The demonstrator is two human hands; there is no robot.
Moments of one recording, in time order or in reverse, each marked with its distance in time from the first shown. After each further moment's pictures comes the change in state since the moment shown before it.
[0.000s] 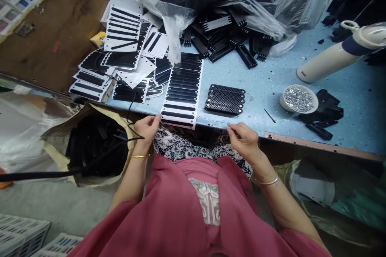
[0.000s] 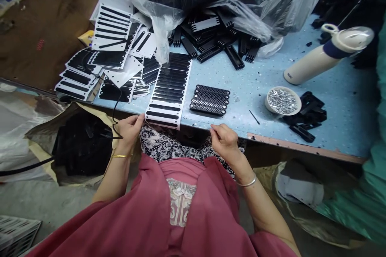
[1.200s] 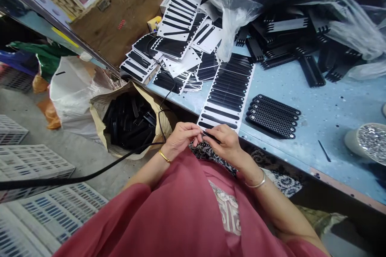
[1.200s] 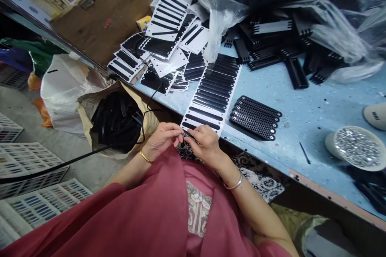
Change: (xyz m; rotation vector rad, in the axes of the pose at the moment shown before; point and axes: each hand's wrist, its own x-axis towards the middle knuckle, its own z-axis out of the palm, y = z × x) left_hand -0.045 0.024 -0.008 -1.011 -0.568 -0.428; right_hand 0.045 -0.096 0.096 0.318 -0.329 -0.278
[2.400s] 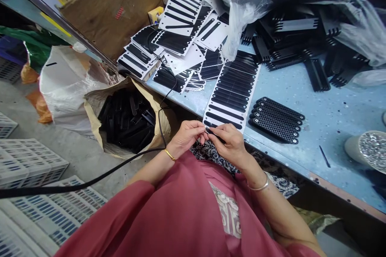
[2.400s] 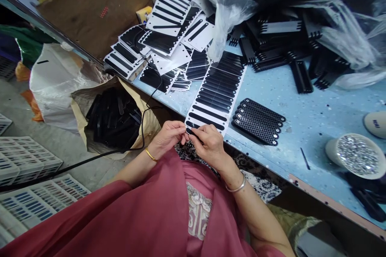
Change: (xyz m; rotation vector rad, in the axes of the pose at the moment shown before) left_hand 0.017 -0.010 0.005 -0.141 -0.003 0.017; right_hand 0.005 0.007 -0.003 0.057 0.048 0.050
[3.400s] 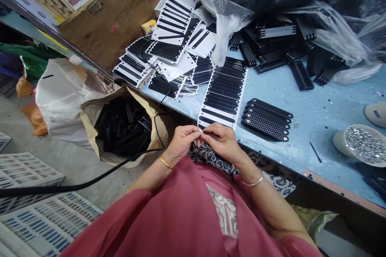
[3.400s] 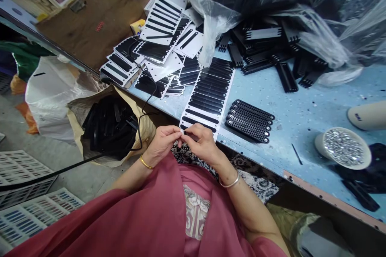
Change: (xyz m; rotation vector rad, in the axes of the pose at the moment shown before) left_hand -0.009 0.004 0.012 0.149 0.075 0.141; right_hand 0.020 -0.011 -0.003 0.400 -0.053 0.277
